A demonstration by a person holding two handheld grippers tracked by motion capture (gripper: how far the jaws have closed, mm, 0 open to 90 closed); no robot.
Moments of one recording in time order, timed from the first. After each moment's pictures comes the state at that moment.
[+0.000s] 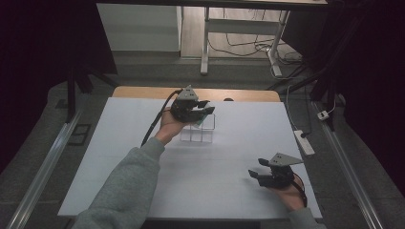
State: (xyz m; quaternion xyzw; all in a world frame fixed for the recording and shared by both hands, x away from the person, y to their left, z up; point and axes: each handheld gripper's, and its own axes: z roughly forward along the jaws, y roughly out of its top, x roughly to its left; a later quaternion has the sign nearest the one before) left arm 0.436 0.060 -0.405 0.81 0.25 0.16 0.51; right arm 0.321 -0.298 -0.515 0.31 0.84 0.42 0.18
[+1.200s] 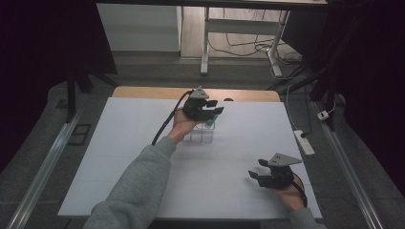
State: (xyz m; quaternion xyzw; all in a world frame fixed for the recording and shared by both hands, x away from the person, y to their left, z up) left arm 0.465 0.032 -0.430 0.80 0.28 0.15 0.51; right arm 0.323 -0.298 -0.518 0.31 0.84 0.41 0.17
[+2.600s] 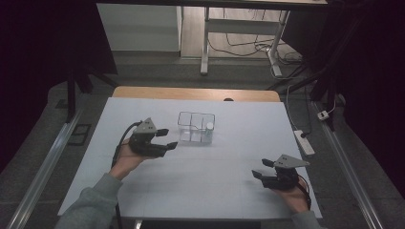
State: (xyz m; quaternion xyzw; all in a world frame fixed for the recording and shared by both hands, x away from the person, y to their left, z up) left arm 0.334 0.169 -0.458 0.83 0.30 0.14 0.46; right arm 0.314 -0.309 -0.511 0.31 0.83 0.43 0.18
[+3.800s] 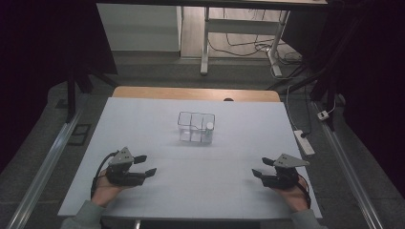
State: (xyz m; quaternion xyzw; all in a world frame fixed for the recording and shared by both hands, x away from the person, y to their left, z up) left arm 0.273 0.214 -0.512 0.81 0.36 0.13 0.44; right arm 0.316 -0.309 -0.510 0.30 0.83 0.43 0.19
